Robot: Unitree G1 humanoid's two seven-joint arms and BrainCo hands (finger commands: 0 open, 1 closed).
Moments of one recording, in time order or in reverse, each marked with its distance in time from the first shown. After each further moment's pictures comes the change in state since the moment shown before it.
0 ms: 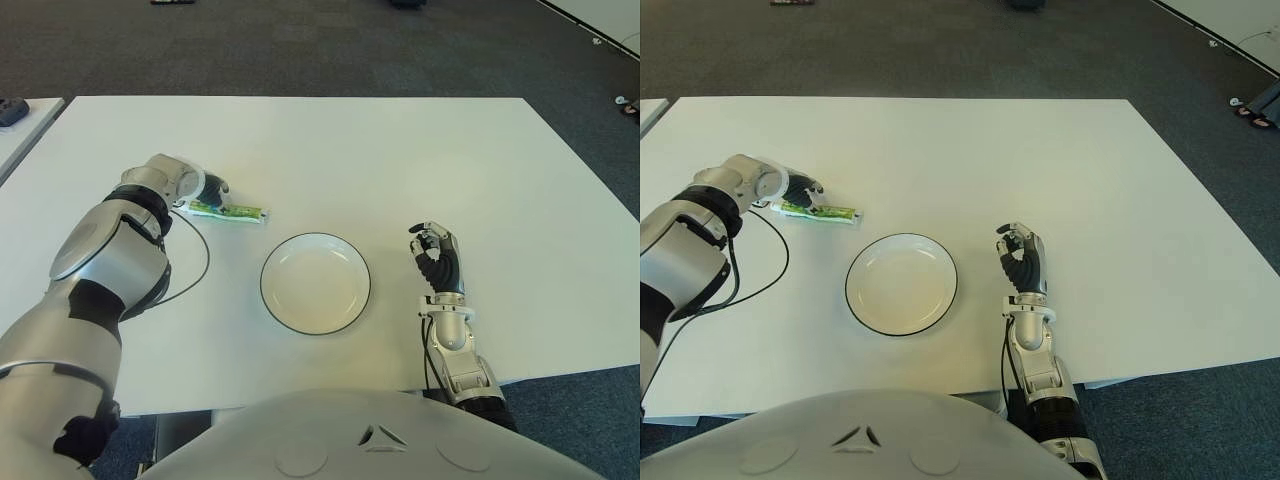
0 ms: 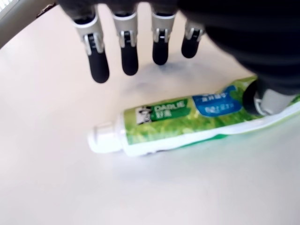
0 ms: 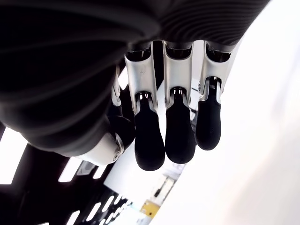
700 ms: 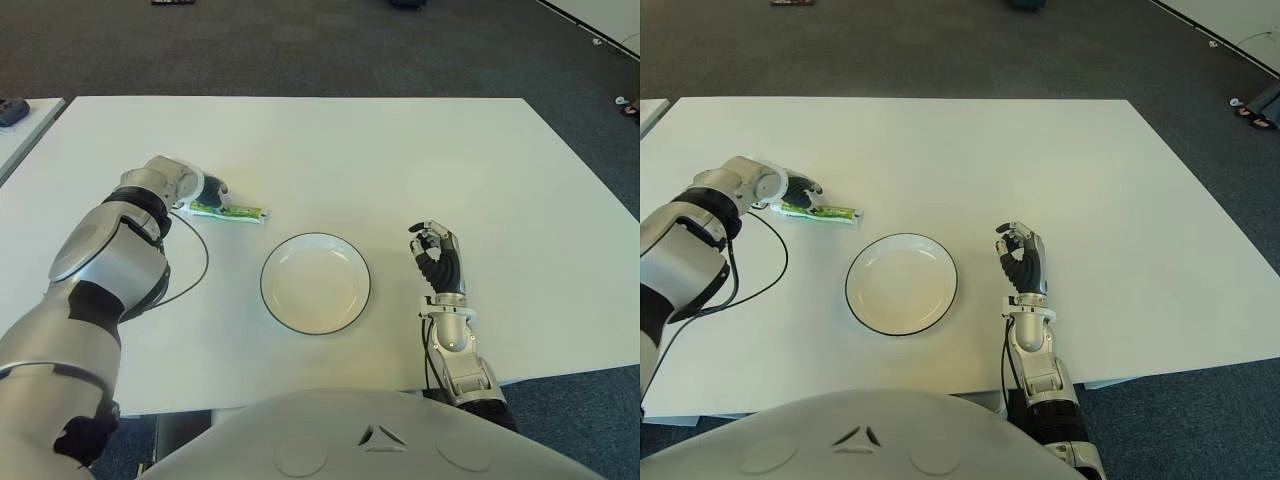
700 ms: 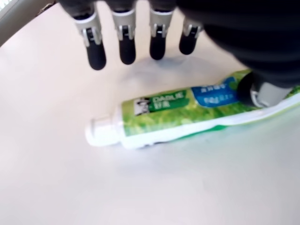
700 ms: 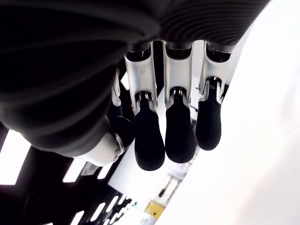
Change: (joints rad) left arm 0.022 0.003 -0.011 -0.021 0.004 -0.026 0.000; right arm 0.024 0.001 0.002 -0.039 -0.003 0.000 0.005
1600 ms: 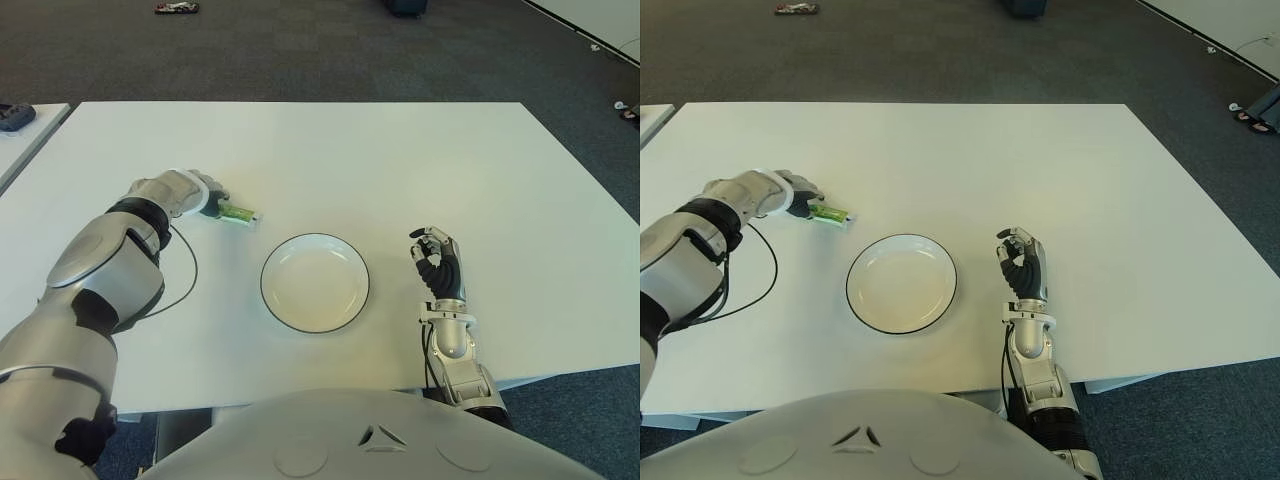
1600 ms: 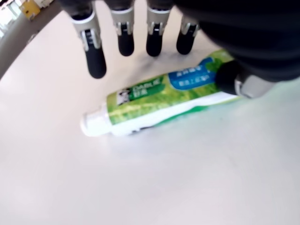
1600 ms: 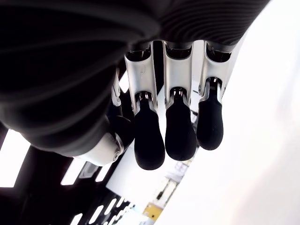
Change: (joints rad) left arm 0.054 0.010 -0.170 -0.034 0.150 -0.003 0.170; right arm 0.026 0.007 0.000 -0.009 -0.006 0.007 -0.007
